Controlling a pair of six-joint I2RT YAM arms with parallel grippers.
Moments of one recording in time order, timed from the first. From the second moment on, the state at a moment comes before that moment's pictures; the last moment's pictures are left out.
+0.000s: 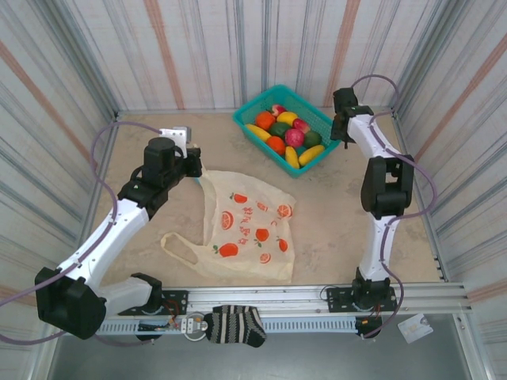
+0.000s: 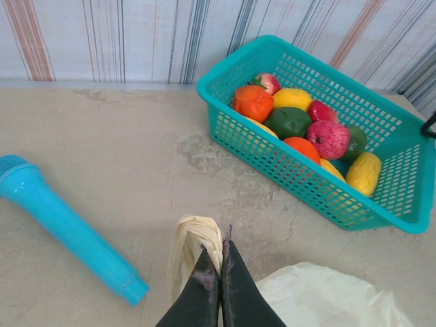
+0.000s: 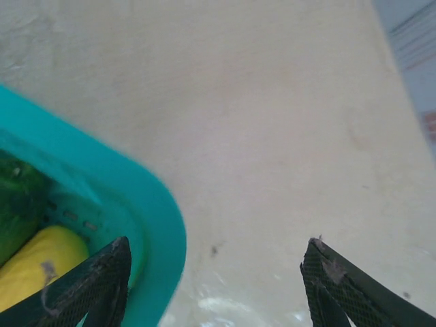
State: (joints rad) left arm -0.38 1.15 0.97 -0.25 -0.01 -0.27; right arm 0.11 2.08 1.83 -0.80 0.42 0.29
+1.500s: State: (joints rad) left arm -0.33 1.14 0.92 -0.21 -0.13 -0.40; right arm 0.20 1.25 1.01 -0.57 0.28 0.61
